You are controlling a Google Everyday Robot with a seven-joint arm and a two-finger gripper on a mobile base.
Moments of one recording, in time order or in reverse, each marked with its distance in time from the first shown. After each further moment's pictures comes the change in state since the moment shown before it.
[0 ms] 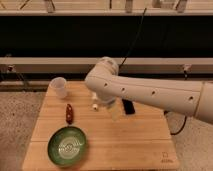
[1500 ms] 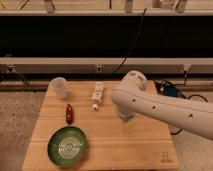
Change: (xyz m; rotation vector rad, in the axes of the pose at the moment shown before) arm 0.038 0.075 0.009 0.018 -0.081 0.168
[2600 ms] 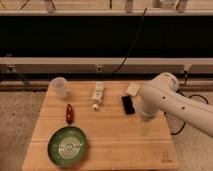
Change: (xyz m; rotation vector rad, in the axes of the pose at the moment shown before) arm 0.090 0.029 0.012 -0.012 -0.072 0.197
